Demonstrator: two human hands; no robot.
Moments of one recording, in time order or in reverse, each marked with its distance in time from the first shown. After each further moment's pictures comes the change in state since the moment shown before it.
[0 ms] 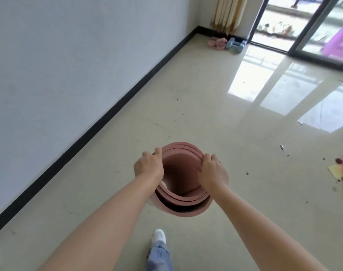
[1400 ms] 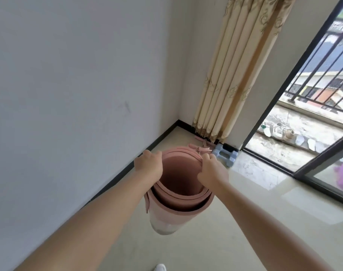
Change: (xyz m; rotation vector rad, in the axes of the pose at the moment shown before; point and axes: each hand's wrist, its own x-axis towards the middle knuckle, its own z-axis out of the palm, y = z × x) left_hand 1.044 0.481 -0.602 -0.032 0.156 0.047; right_hand 1.184 0.027 -0.574 -0.030 0.148 -0.179
